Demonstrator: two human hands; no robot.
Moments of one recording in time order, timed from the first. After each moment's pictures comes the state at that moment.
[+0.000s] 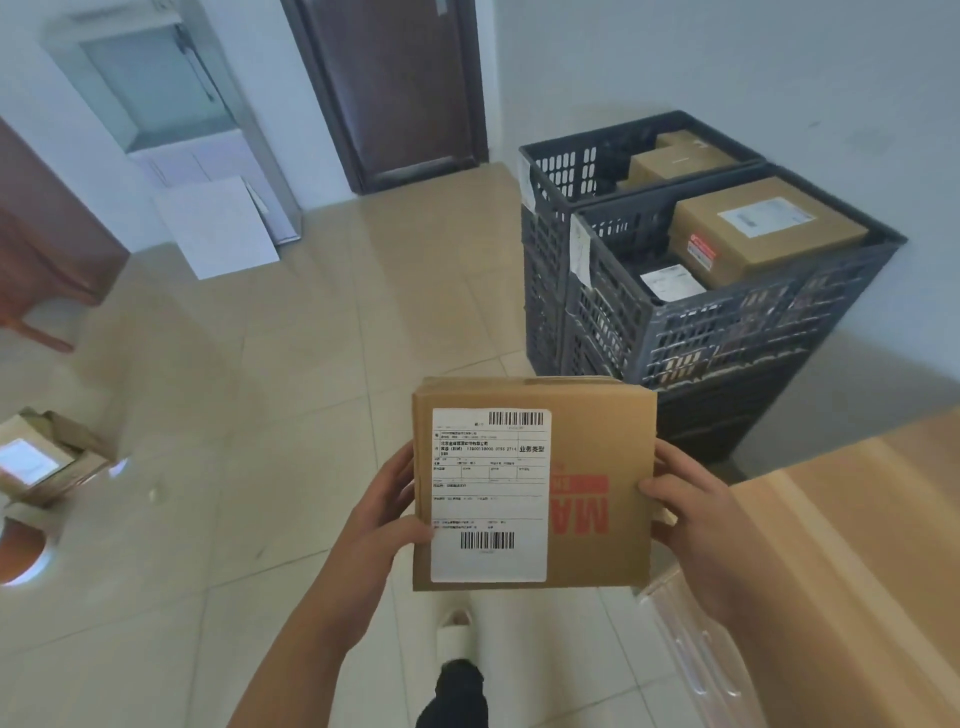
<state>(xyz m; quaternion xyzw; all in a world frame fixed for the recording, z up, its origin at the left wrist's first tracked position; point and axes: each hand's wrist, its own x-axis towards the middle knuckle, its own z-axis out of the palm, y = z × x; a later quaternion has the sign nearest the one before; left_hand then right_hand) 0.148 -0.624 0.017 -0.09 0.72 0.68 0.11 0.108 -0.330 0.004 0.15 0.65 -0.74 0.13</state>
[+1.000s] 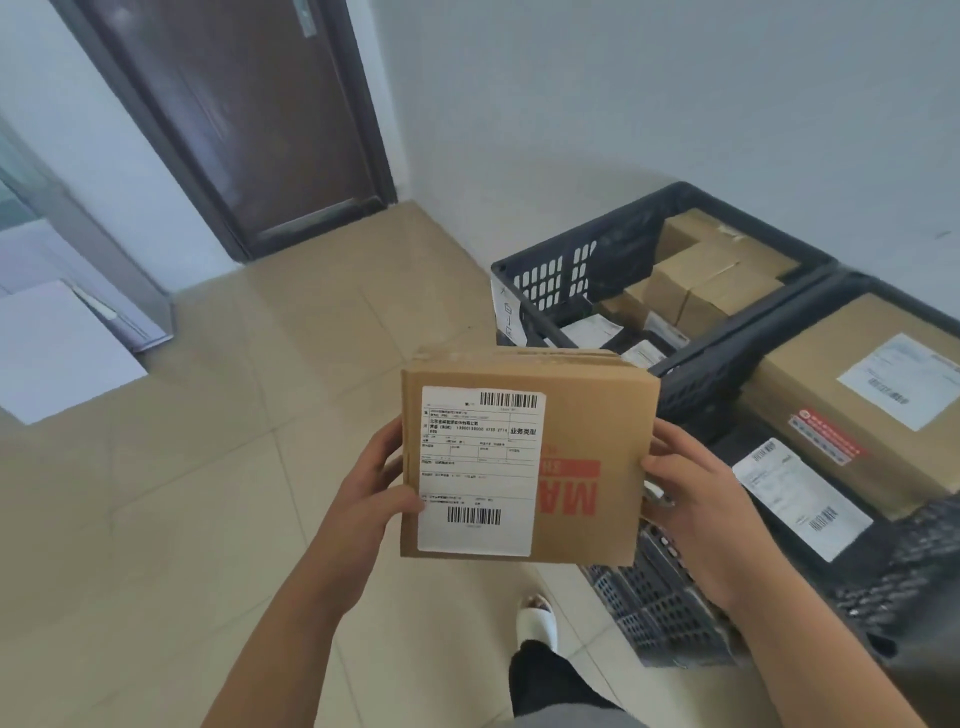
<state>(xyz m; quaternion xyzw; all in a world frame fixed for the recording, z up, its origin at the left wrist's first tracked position) -0.468 -0.734 0.015 0.01 0.73 0.66 0.18 -0.418 -0.441 0.015 0.23 0.64 -0.74 0.02</state>
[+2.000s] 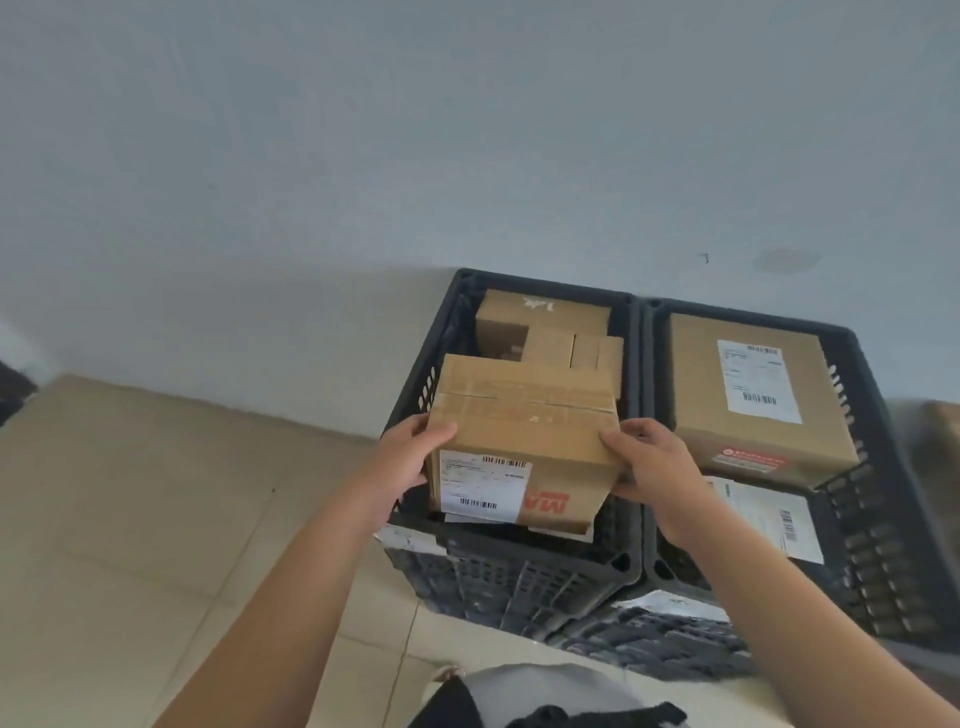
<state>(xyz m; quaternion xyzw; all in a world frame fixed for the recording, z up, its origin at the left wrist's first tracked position) -0.912 -0.517 -0.002 0.21 0.72 0.45 0.49 -0.677 -0.374 0.009 0.56 0.52 -0.62 -0.19</state>
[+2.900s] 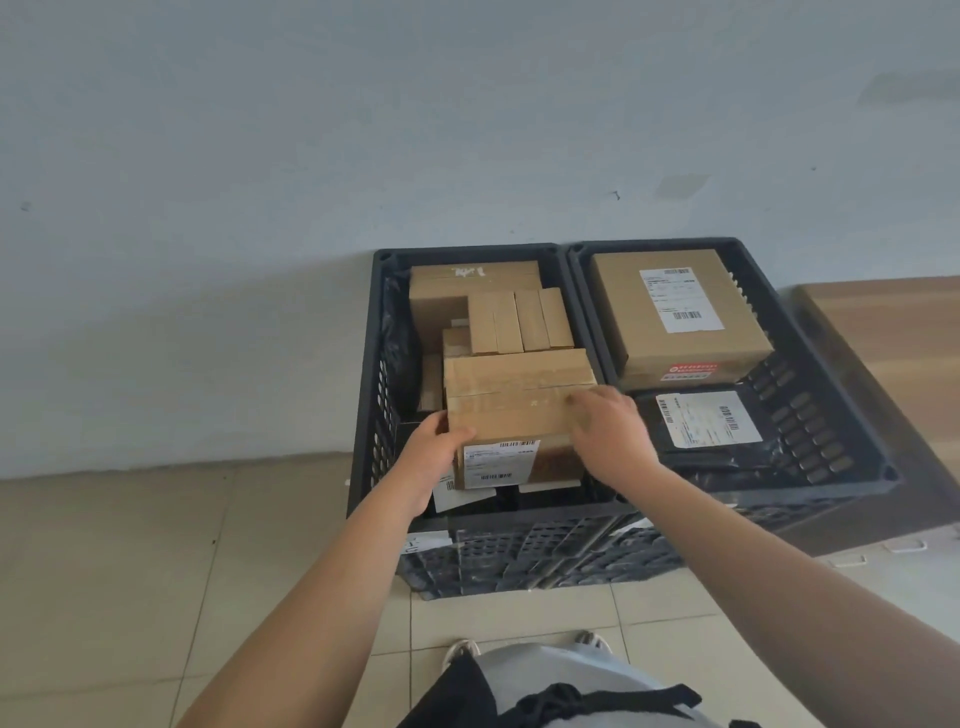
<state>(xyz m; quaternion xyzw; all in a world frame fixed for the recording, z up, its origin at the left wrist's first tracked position) -0.927 -0.465 -0.086 0.26 0.66 0.38 0.59 -0.705 -0.404 -0.041 0.62 0.74 -0.25 -0.07</state>
